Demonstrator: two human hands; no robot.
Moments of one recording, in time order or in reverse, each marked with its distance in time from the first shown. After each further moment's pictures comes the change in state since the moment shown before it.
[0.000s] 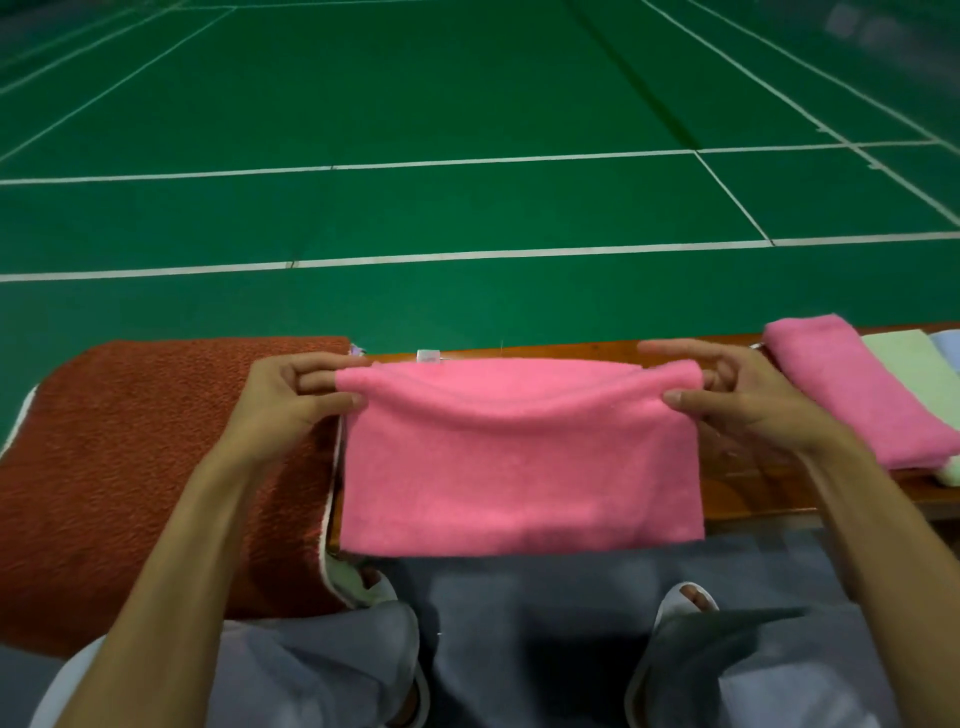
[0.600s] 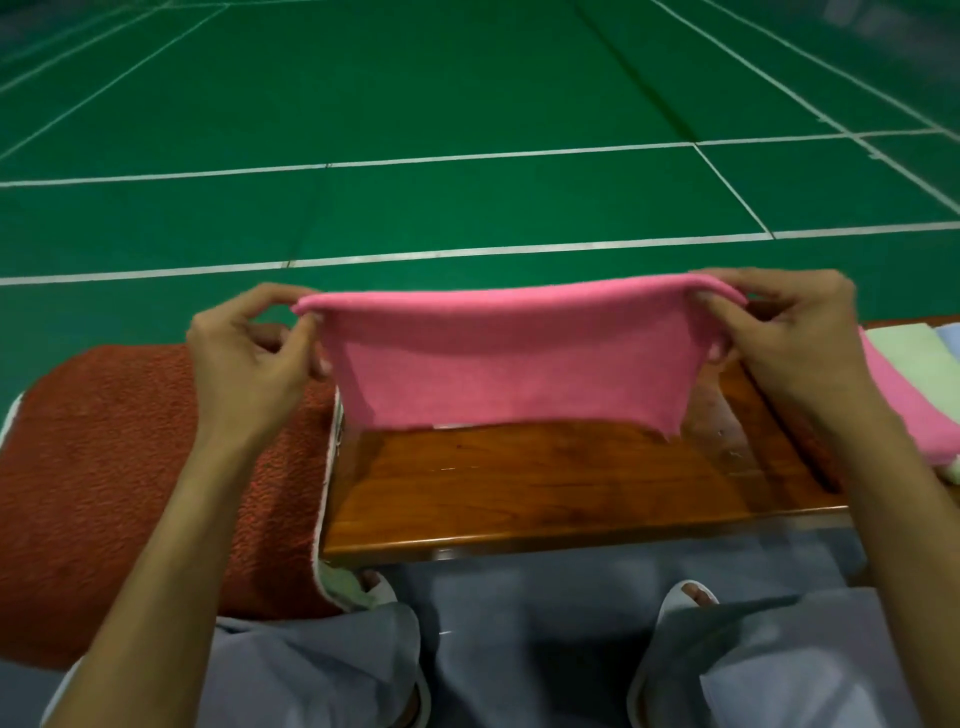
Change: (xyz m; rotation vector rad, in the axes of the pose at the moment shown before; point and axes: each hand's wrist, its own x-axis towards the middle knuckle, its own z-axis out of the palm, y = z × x) left_hand 0.006 0.032 0.007 0.281 0.379 0.451; right_hand 0.024 -0.015 -0.024 -0.537 0.533 -0.554
